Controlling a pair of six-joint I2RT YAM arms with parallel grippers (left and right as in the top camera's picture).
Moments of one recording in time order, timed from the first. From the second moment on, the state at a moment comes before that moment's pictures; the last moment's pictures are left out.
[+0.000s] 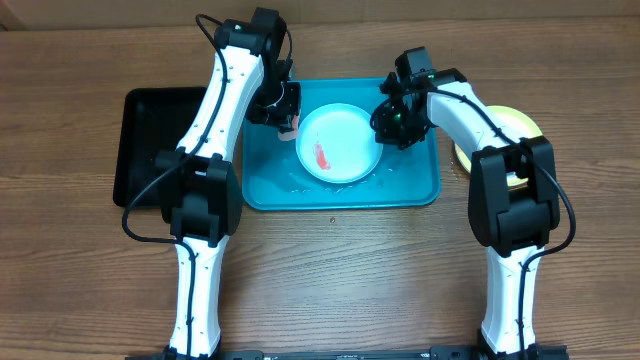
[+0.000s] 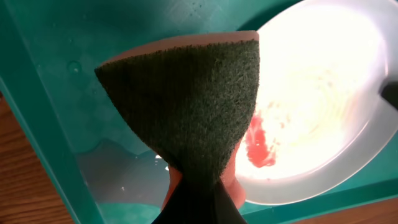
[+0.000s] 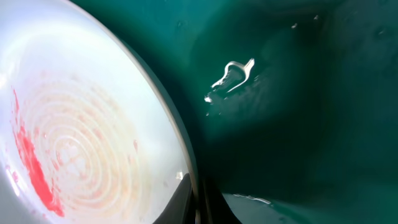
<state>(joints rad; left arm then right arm) -0.24 2.44 2.35 -1.44 0.20 -0.20 0.25 2.28 1.75 -0.85 -0.33 0.21</state>
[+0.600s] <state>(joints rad) -0.33 2.44 2.30 -1.38 0.11 -0.21 0.36 2.28 1.75 -0.84 -0.26 0.57</state>
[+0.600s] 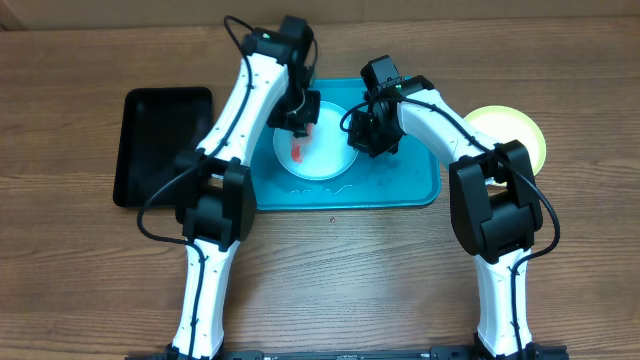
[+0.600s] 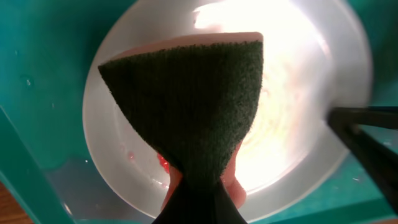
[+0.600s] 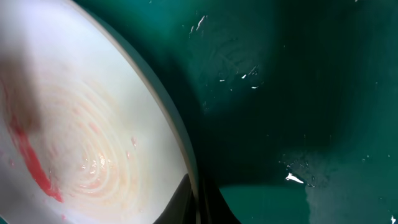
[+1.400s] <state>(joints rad) -0.35 2.40 1.98 -1.30 0.41 0.04 0.35 2.28 1.75 -0.84 -0.27 0.57</state>
